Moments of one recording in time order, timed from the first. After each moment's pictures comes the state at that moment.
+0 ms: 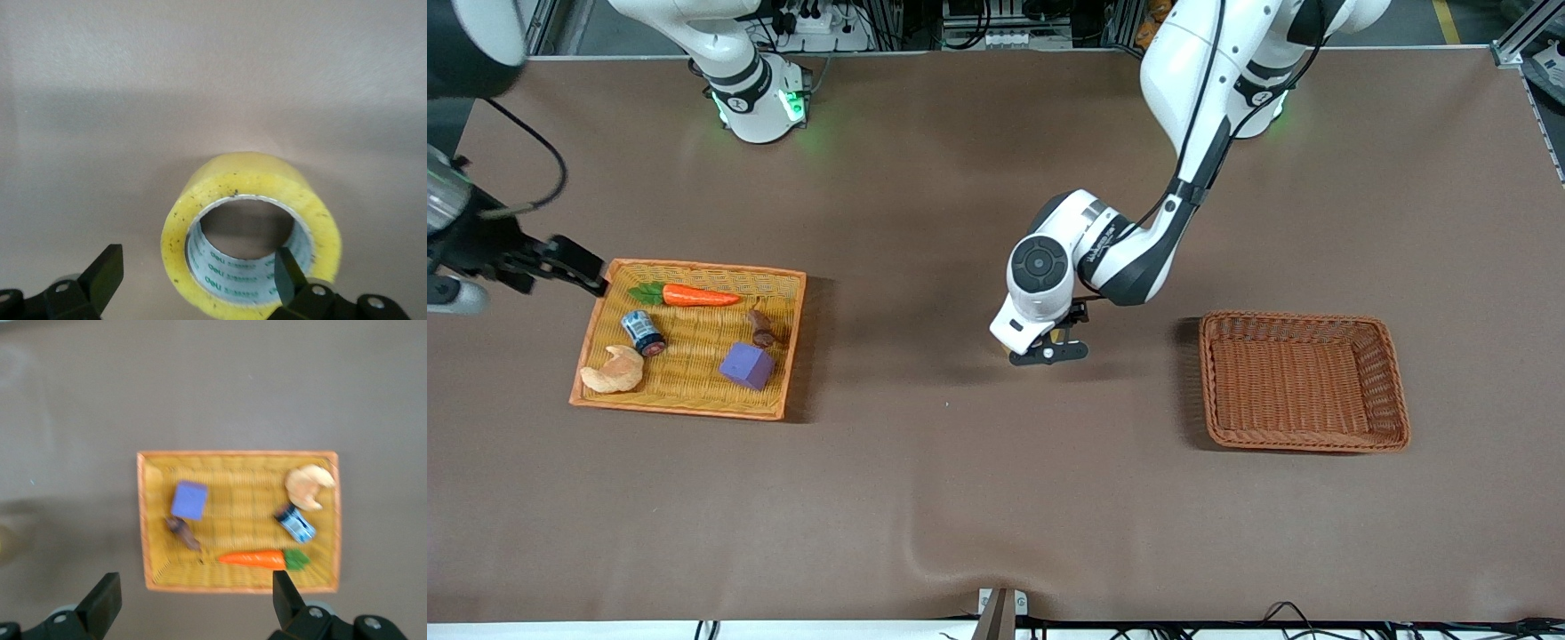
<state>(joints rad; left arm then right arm) -0.72 0.76 0.00 -1.46 -0.02 2.07 -0.78 -0.01 0.04 0.01 -1.58 0.02 1.65 0.07</state>
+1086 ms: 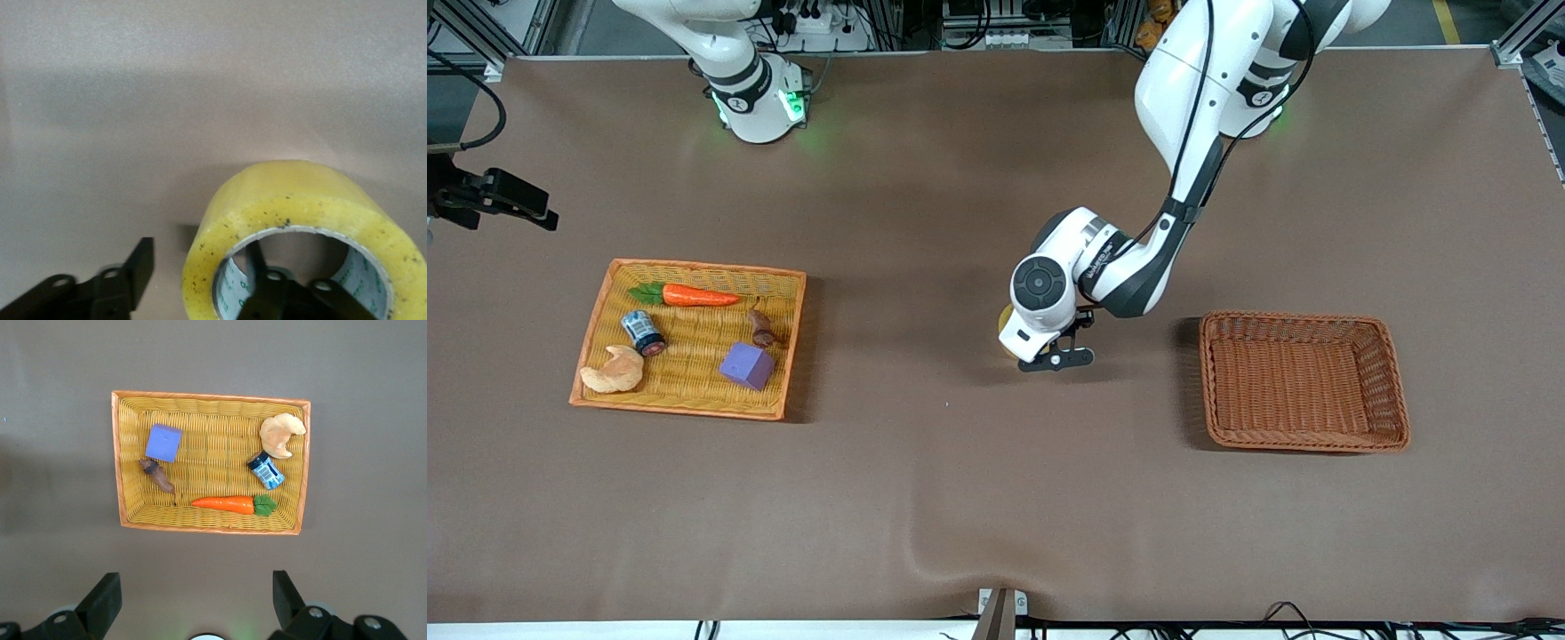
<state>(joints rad) -0.71 0.81 0.01 -1.46 -0.01 2.07 -0.80 -0.08 0.00 0.03 -1.54 0.00 1.45 -0.03</state>
